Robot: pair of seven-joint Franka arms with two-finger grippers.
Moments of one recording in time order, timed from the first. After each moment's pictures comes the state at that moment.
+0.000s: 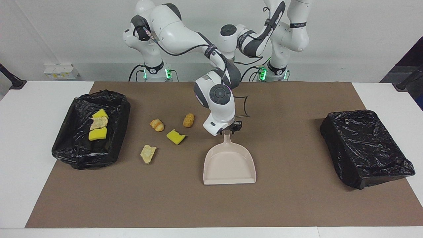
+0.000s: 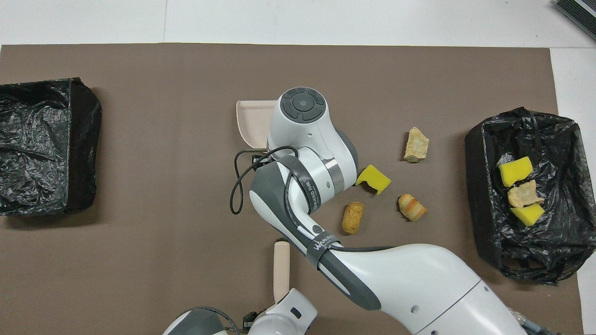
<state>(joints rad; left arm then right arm) -0.90 -0.20 -0.15 -2.52 -0.12 2.28 -0.93 0.50 0.65 0.11 -1.32 0.15 1.90 0.56</state>
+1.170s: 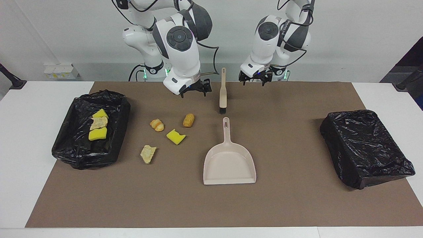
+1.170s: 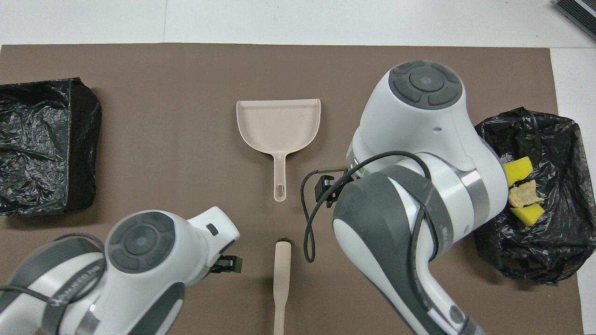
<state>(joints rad) -0.45 -0.25 -0.09 -2.21 -0.09 1.79 -0.38 0.37 0.18 0.11 -1.58 0.16 1.53 0.42</state>
